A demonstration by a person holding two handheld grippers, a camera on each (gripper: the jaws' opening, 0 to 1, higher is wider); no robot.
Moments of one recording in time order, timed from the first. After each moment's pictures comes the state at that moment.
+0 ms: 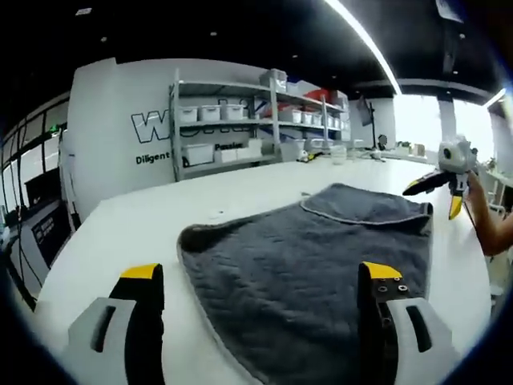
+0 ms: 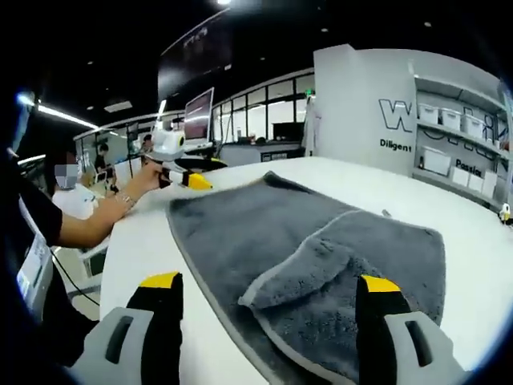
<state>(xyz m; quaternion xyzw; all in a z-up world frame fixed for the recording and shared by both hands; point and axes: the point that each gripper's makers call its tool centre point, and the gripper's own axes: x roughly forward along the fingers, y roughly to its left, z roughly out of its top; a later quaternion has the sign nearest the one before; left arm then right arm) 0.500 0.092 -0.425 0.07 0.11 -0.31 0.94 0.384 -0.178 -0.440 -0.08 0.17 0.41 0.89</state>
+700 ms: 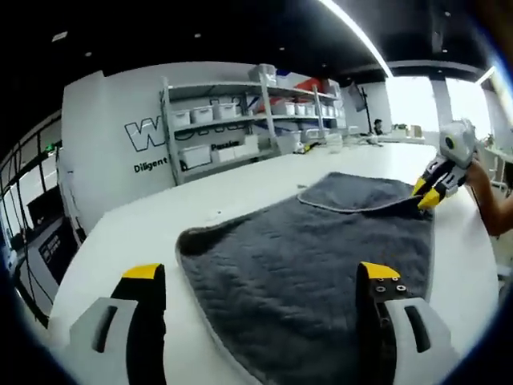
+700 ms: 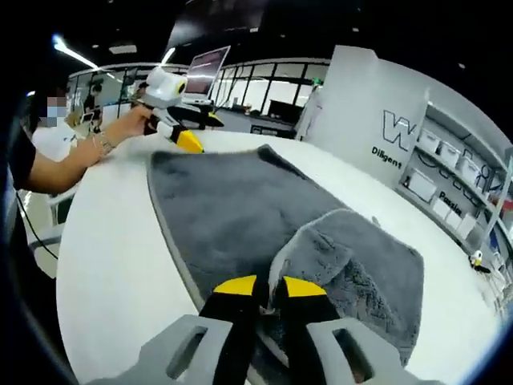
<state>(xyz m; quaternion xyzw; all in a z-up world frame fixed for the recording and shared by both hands) 0.497 0.089 -0.426 0.12 0.12 -0.31 0.94 0.400 -0.179 -0.463 -0.23 0.18 0.35 0.89</state>
